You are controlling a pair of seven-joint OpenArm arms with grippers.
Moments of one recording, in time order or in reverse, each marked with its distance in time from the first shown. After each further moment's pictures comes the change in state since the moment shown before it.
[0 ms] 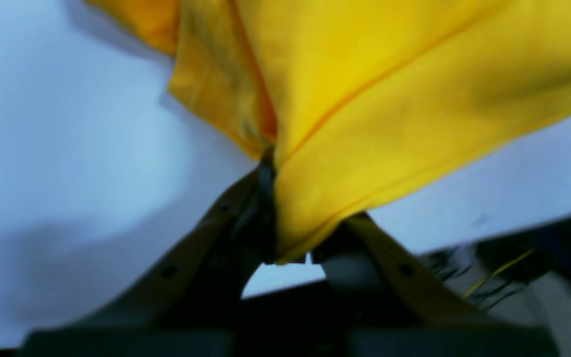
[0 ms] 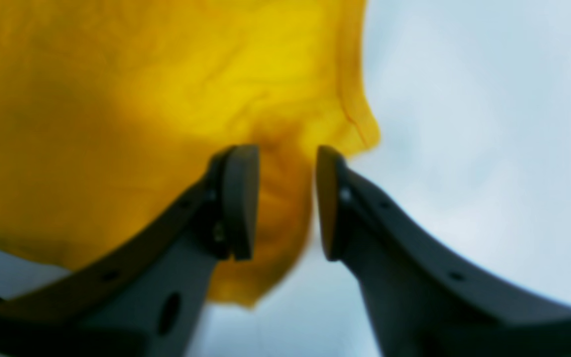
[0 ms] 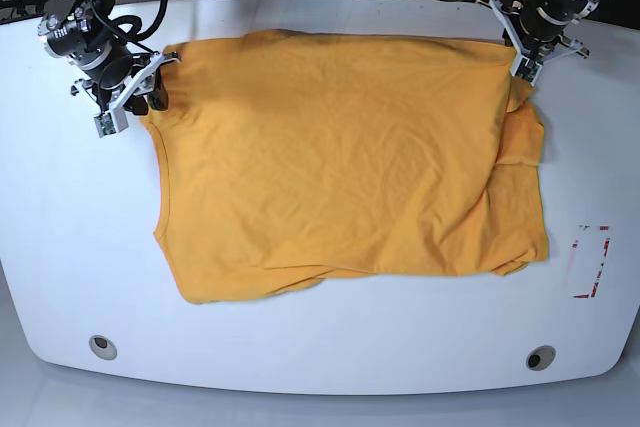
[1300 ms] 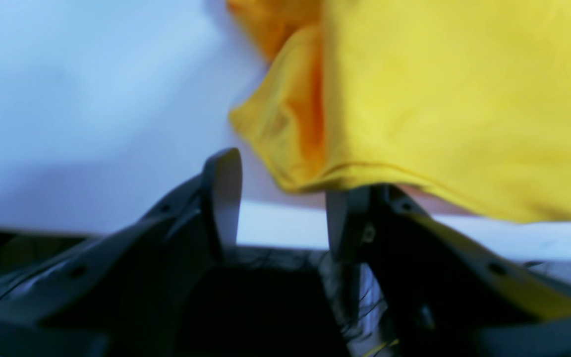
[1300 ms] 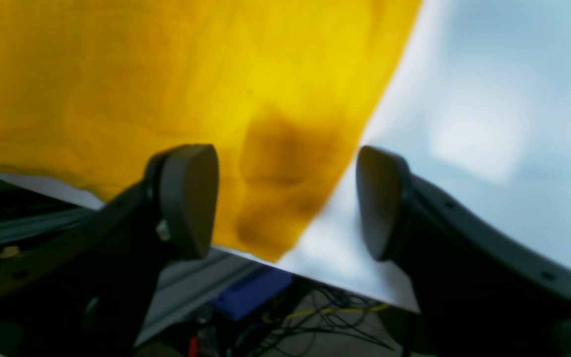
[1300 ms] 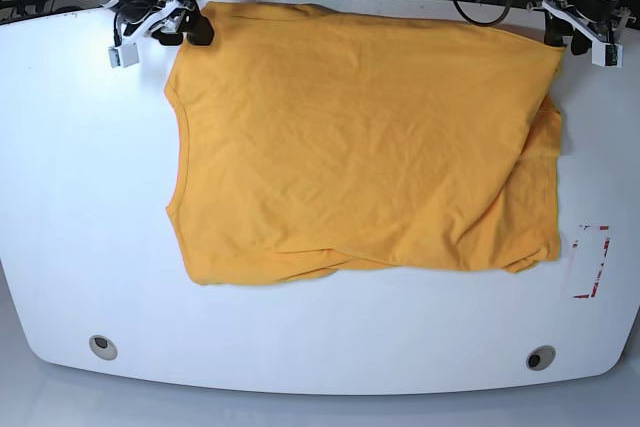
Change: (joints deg) left arm -2.4 6.4 -28.6 -0.4 -25.1 -6.4 10.2; right arm -9.3 -7.5 7.2 -12.5 21.0 0.5 -8.9
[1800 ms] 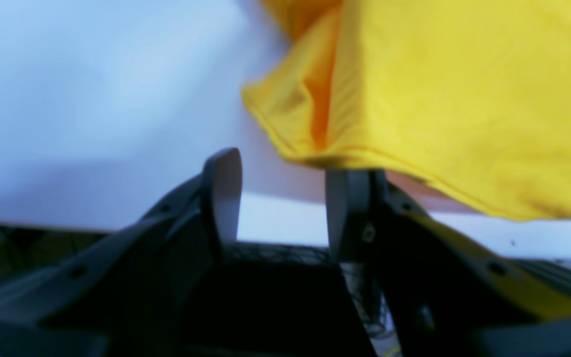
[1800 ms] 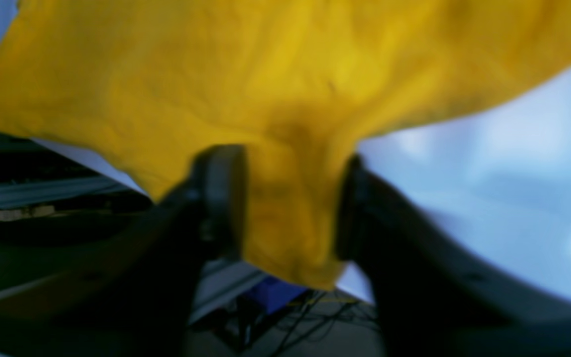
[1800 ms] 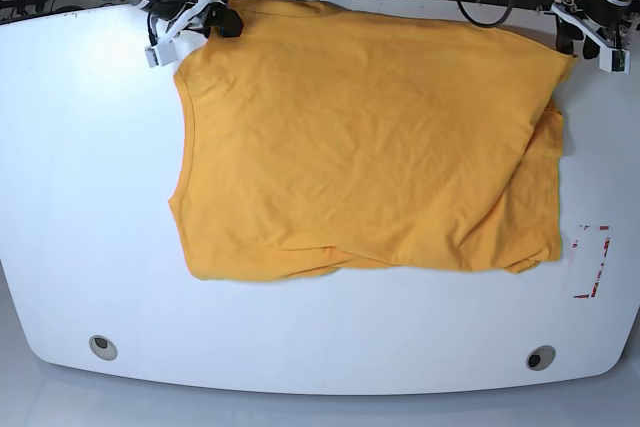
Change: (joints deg) left arm -0.7 -2.4 -0.3 -0.2 1.9 0.0 -0.1; right arm -0.7 -1.8 -7.1 -0.1 -0.7 0.3 -0.9
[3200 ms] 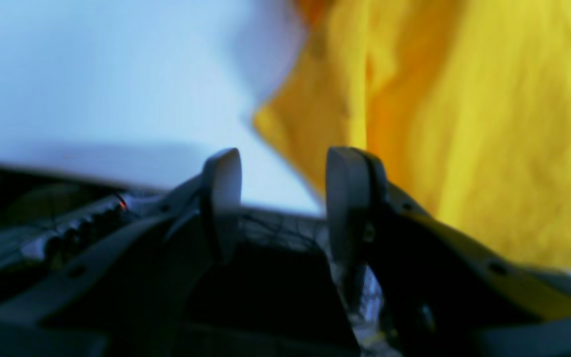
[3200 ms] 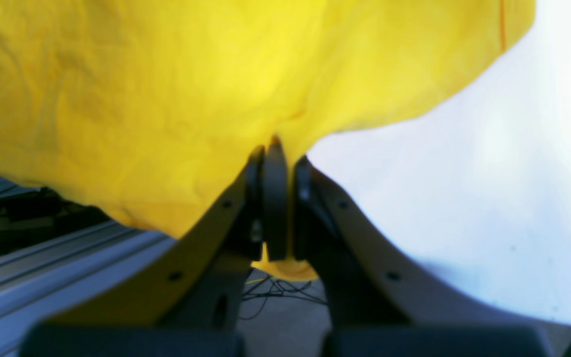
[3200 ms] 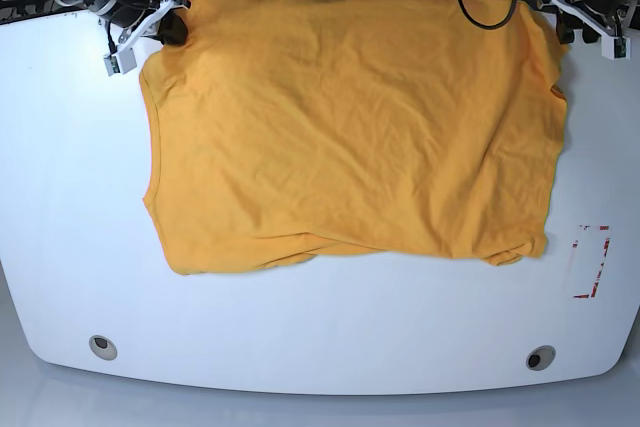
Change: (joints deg) left arm -1.3 2.8 -3.2 -2.8 1.9 0.0 0.3; right arm 0.5 5.0 6.0 7.8 -3.2 -0.6 -2.4
